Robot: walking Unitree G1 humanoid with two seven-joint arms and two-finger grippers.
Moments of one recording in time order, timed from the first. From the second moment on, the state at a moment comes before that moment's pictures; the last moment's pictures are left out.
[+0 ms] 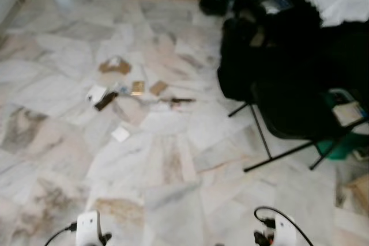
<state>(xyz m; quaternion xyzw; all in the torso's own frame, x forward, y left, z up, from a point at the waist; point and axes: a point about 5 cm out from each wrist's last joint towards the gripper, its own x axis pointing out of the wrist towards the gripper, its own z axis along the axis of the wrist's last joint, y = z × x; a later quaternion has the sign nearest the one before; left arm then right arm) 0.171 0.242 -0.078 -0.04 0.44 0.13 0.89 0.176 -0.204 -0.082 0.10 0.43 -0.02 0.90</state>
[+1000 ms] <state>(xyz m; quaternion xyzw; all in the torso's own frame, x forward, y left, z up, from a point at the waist) 0.165 0.239 -0.081 -0.04 0.43 0.13 0.89 0.186 -0.191 -0.080 0.09 0.42 -0.01 0.90</state>
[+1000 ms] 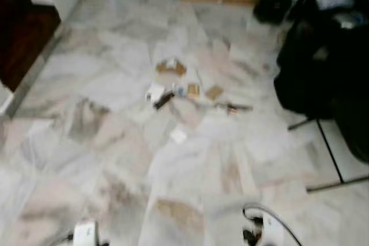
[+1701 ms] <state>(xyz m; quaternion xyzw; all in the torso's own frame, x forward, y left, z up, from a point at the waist) 0.179 0.276 -0.059 0.00 0.36 0.15 0.92 0.249 -0.246 -0.017 -0.10 0.25 0.02 0.96</state>
